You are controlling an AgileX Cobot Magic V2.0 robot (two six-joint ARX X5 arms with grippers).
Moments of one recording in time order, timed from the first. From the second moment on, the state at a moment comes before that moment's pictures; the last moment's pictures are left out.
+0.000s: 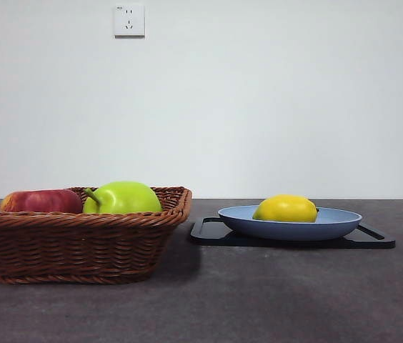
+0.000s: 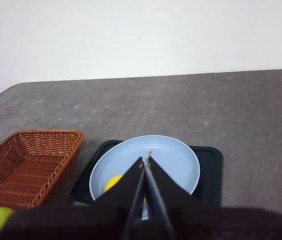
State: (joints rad) left arm -0.37 0.21 0.52 -0.41 -0.17 -0.02; right arm 0.38 0.47 0.51 -0.21 0.08 0.15
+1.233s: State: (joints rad) left arm 0.03 0.01 0.02 -0.18 -0.08 -0.05; right arm 0.38 0.47 0.51 -0.21 0.08 0.15
